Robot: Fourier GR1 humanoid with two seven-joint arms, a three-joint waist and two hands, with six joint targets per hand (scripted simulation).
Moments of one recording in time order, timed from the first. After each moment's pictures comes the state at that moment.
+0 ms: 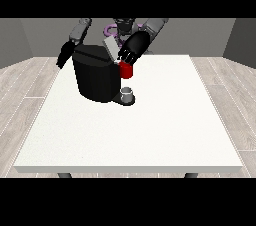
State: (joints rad) left arm -1.27 0.44 0.13 -0.65 -0.74 -0.42 -0.09; right arm -0.45 -0.07 -0.06 -1.27 0.16 -0.18 -0.01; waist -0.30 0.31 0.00
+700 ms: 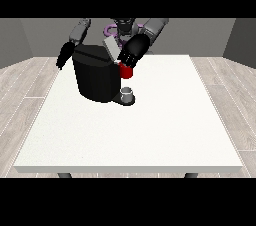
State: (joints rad) left arm -1.28 0.46 0.09 -0.65 -0.81 -0.34 -0.13; right arm -0.49 -0.07 -0.06 -1.27 0.17 -0.20 0.02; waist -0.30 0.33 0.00
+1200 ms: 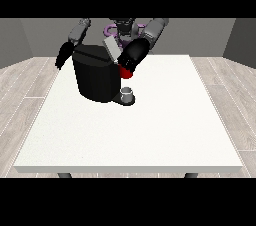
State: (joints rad) left arm -1.27 0.49 0.09 -0.63 -0.83 -0.30 -0.19; right arm -0.49 -0.08 -0.06 -1.31 0.17 -0.18 0.04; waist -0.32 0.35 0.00
